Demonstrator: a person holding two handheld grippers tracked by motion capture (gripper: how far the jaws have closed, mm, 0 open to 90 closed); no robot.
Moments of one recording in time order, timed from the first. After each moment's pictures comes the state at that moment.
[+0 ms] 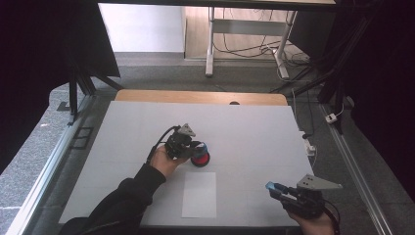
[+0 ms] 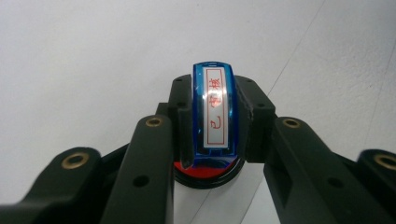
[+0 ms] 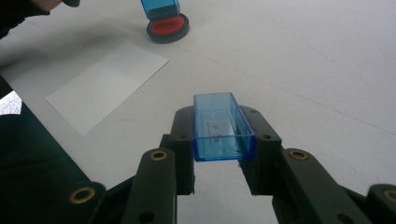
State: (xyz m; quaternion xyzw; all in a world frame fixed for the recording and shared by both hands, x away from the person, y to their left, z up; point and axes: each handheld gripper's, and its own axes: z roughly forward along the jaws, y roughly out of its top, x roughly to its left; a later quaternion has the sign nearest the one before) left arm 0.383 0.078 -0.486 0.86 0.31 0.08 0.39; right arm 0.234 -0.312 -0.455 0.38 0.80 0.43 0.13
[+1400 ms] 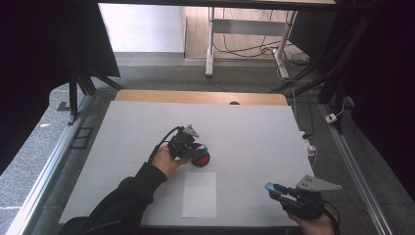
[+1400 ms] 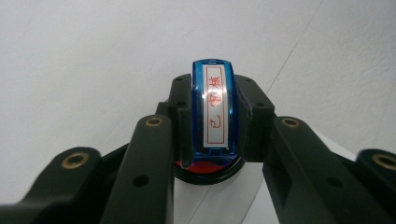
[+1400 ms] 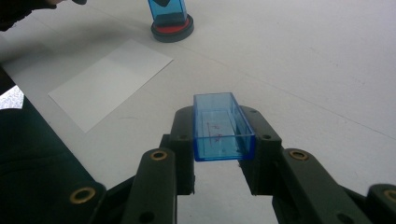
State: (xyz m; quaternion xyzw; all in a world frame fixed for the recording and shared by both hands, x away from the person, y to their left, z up) left arm 0.386 0.068 -0.488 0.88 0.30 0.07 0.35; right arm 0.232 -0.311 -0.454 0.37 0.81 0.43 0.14
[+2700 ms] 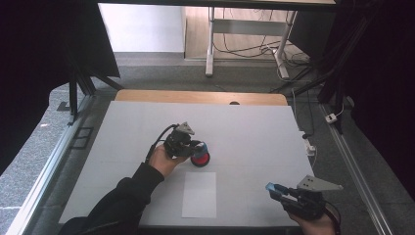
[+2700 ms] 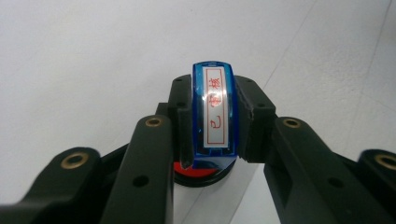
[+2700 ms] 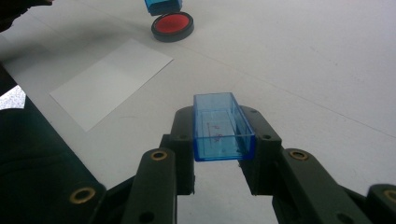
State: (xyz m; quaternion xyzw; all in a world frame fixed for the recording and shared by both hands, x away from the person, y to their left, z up) left arm 0.382 0.083 -0.476 0.86 0.31 0.06 0.40; right arm 0.231 -0.313 -0.454 0.37 0.81 0.43 0.14
